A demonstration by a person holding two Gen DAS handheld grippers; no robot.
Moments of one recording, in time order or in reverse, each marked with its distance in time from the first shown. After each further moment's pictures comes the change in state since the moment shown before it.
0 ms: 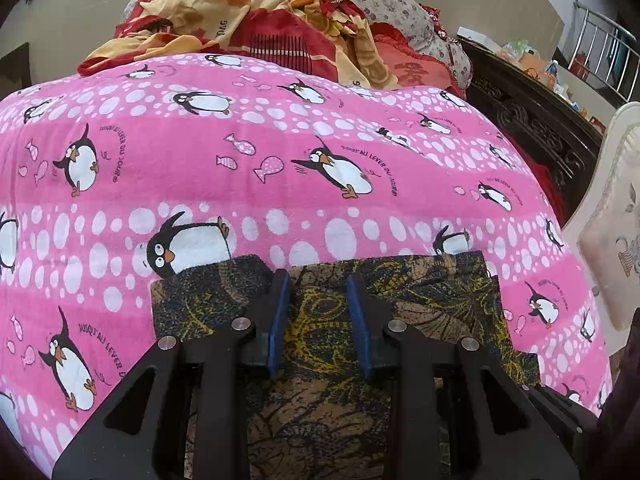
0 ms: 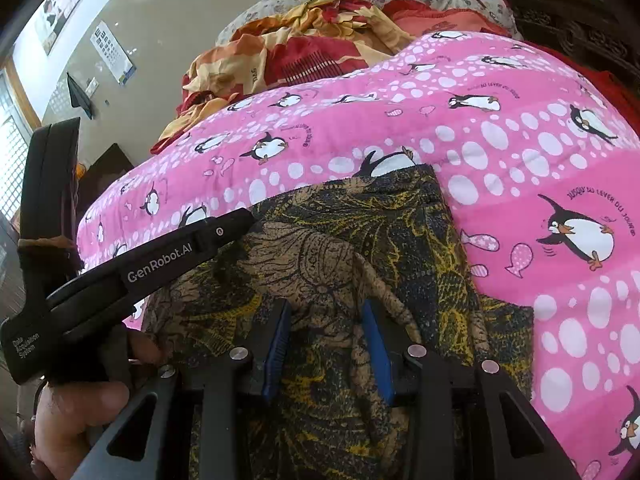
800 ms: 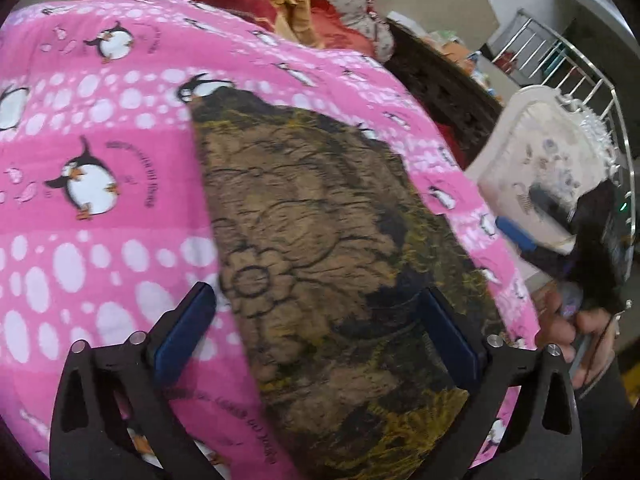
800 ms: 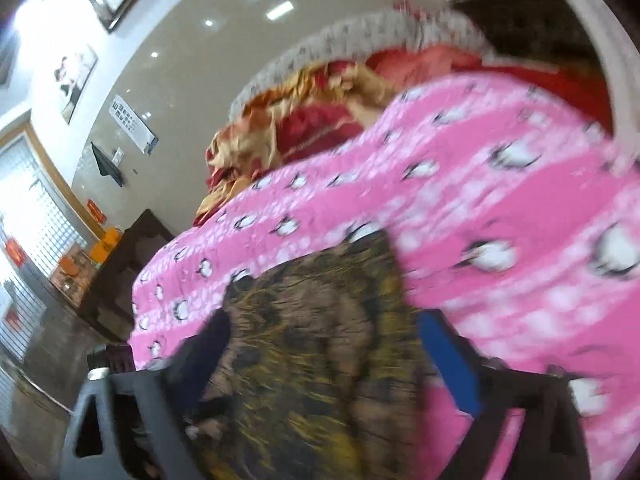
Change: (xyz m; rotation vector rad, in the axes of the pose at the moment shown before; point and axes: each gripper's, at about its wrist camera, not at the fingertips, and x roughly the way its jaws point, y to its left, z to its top) left arm -0.075 0.056 -0.091 -0.007 0.126 -0.415; right arm -0.120 -0.044 -0.011 0.107 -0.184 0.116
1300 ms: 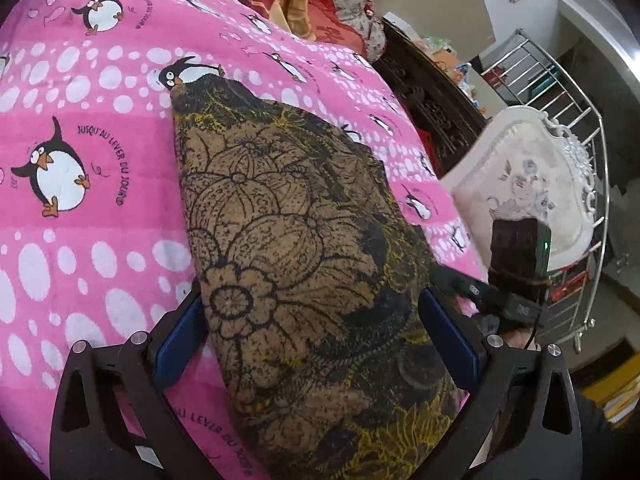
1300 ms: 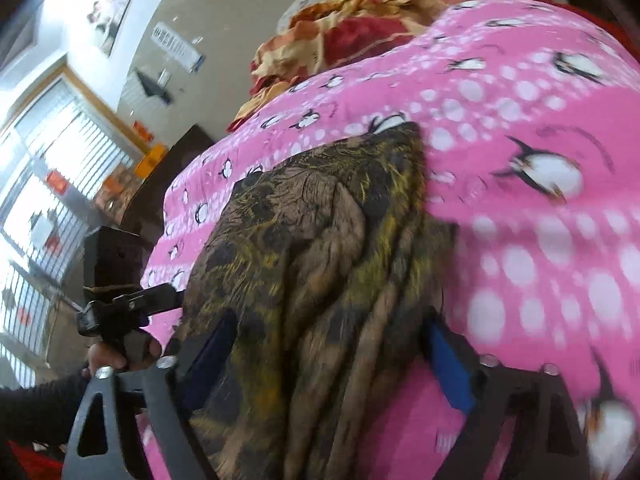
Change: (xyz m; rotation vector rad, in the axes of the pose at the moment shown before) left arm 0.003 0.011 0.016 -0.085 0.033 -0.099; right arm 0.071 -0.035 -0.023 -0.120 0.310 0.251
